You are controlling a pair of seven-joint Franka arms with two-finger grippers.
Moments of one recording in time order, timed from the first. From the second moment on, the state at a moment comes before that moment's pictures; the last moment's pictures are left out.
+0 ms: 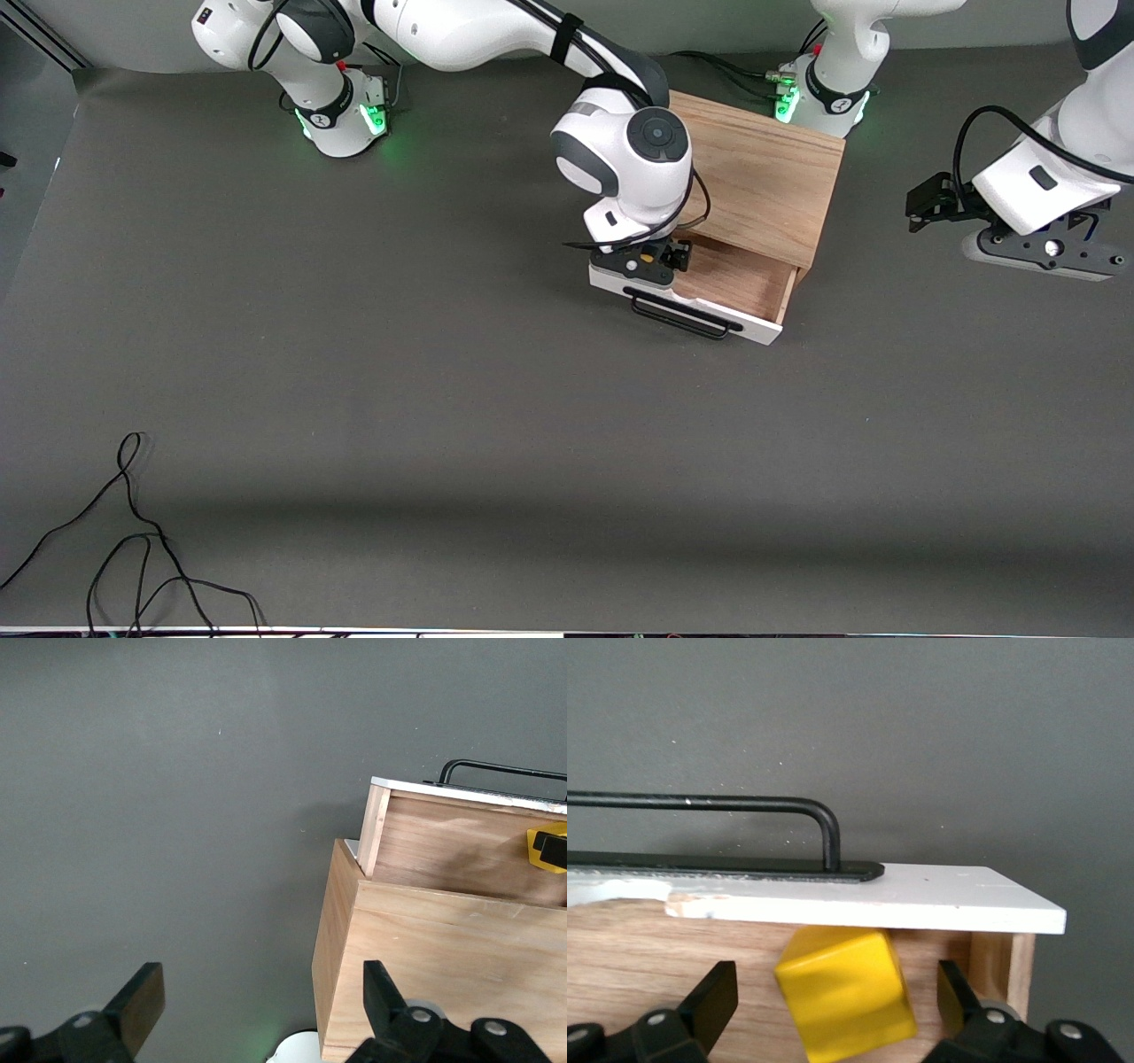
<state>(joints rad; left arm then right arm) -0.03 0.00 -0.12 -1.59 0.02 1.46 0.07 0.97 0.84 -0.02 -1.07 0.04 1.92 1.31</state>
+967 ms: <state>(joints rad) -0.03 0.00 -0.12 -1.59 0.02 1.46 0.07 0.54 0.28 0.03 -1.30 0.04 1.65 0.90</state>
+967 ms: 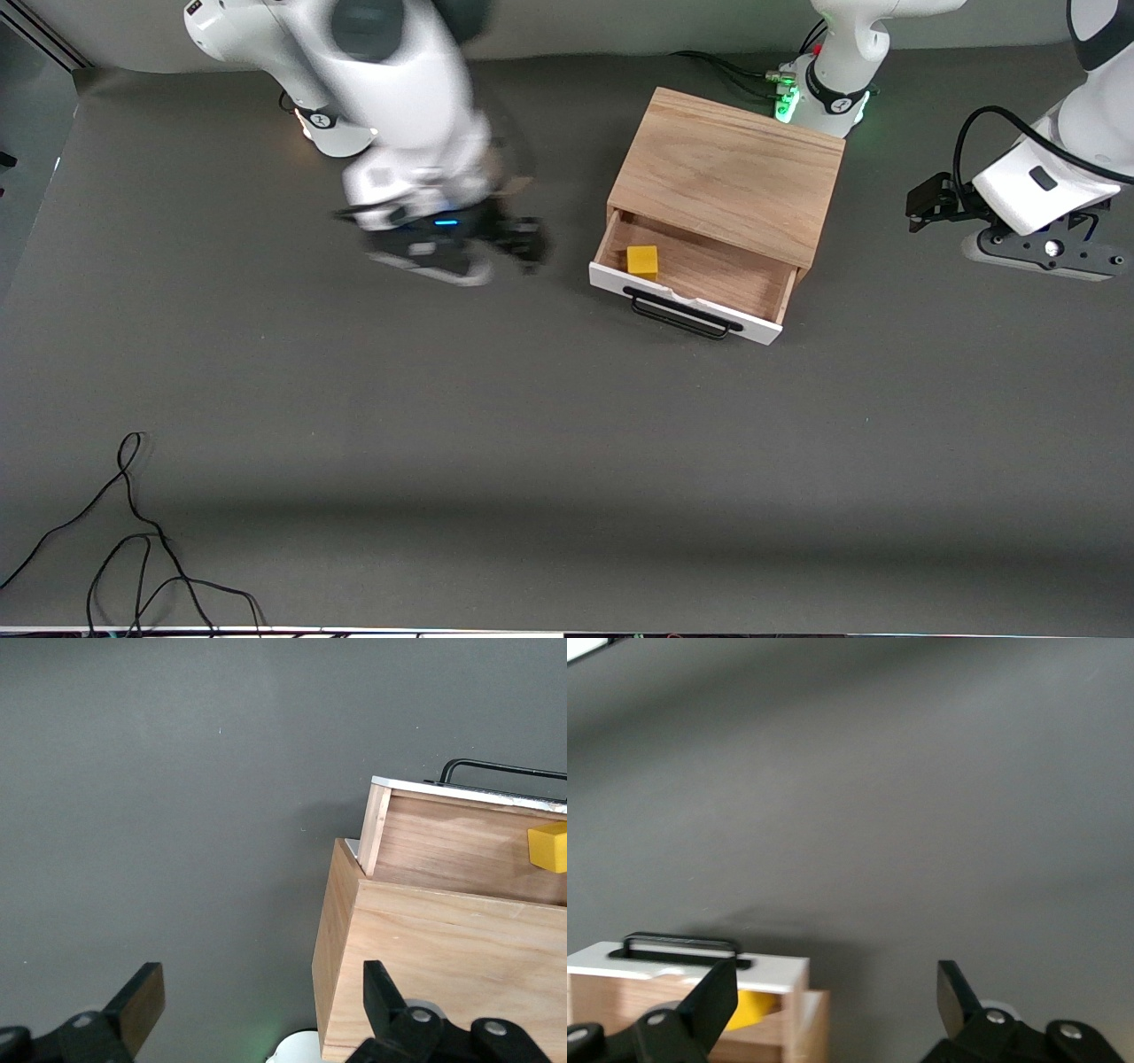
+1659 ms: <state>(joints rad) -0.03 0.00 -0.12 -1.59 0.02 1.46 0.07 0.06 0.04 0.03 -1.47 0.04 1.50 0.19</state>
